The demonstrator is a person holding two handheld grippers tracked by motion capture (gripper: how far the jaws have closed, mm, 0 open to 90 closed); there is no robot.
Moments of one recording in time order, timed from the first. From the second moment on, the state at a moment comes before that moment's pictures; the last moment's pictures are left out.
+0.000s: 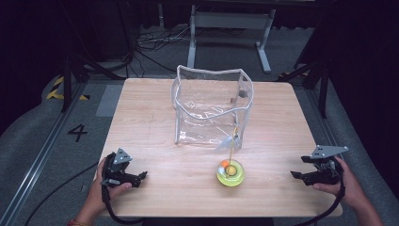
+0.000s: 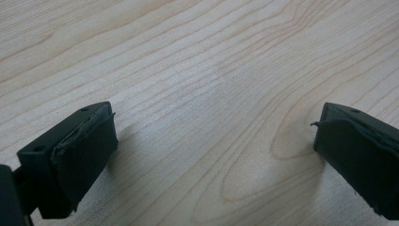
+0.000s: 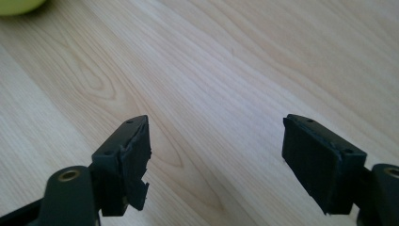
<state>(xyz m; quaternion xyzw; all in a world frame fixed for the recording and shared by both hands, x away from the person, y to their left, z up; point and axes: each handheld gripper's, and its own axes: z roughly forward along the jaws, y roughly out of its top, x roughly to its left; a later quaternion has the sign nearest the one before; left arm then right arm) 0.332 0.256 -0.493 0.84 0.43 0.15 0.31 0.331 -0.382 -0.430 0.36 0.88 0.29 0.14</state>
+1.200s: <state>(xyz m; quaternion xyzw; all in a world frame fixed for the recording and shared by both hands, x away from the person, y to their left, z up) 0.332 0.256 -0.493 0.83 0.43 0.15 0.32 0.334 -0.244 -0.337 0.17 0.94 0.26 0.11</state>
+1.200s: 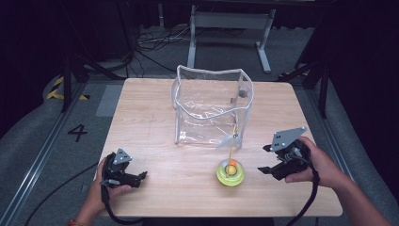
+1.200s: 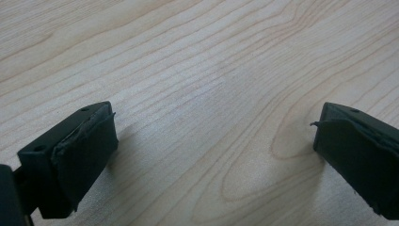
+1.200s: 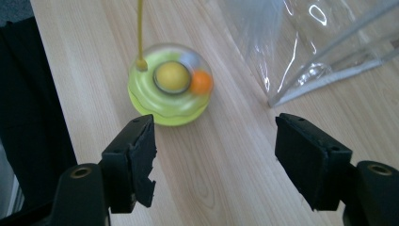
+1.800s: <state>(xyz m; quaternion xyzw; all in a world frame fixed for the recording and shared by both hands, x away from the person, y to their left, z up) 0.332 0.256 -0.493 0.83 0.43 0.15 0.32 0.333 -0.173 -0.303 0.11 0.97 0.22 0.06</state>
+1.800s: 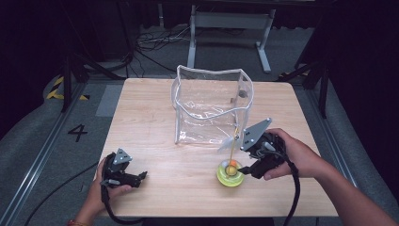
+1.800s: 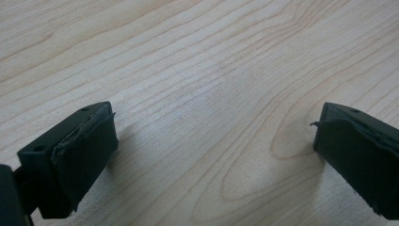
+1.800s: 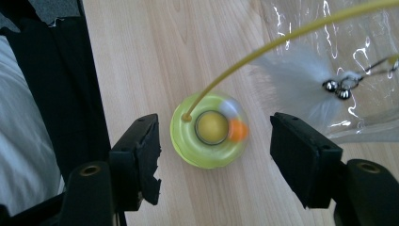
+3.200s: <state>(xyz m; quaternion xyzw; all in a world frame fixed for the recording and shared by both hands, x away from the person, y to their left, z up) 0.332 0.256 -0.493 0.84 0.43 0.15 0.32 0.348 -0.149 -0.288 0.13 0.97 0.22 0.04</state>
